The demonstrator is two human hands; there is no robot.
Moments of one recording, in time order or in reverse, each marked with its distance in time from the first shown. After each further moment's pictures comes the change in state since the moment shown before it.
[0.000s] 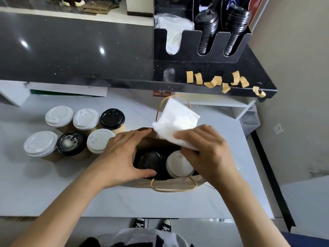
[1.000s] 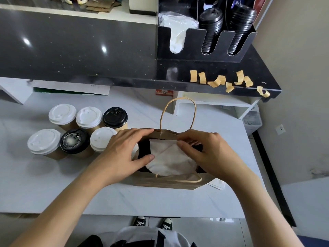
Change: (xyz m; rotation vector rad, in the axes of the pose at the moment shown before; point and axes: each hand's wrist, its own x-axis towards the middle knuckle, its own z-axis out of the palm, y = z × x) left_hand 0.000 -0.008 0.002 -0.068 0.084 0.059; right_hand 0.009 0.000 -0.012 0.203 -0.496 0.494
